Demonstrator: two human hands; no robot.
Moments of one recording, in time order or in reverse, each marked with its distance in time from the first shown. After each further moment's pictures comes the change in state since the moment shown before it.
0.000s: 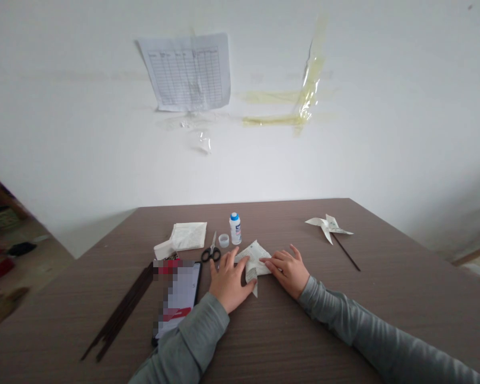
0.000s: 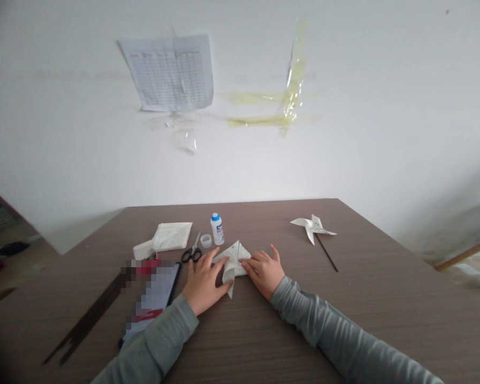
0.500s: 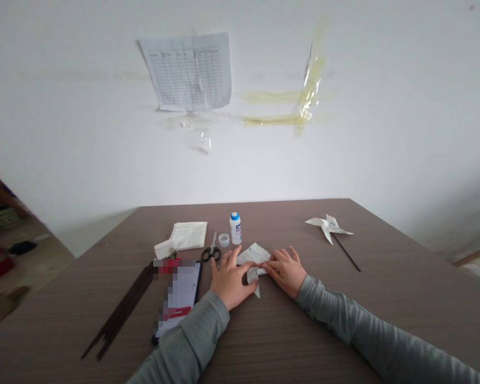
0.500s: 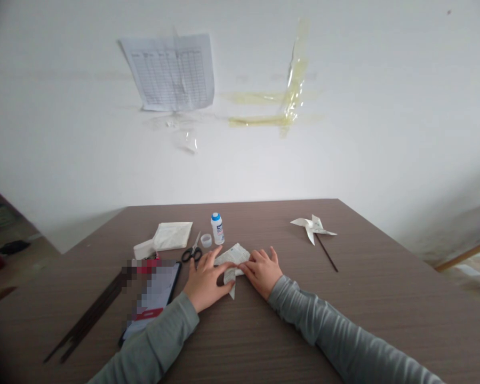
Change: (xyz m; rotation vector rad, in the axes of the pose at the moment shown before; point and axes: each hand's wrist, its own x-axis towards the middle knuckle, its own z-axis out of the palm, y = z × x) left_hand 0.000 0.019 -0.021 0.011 -0.089 -0.032; right_hand 0.000 0.005 0.017 -0.057 0.007 -0.016
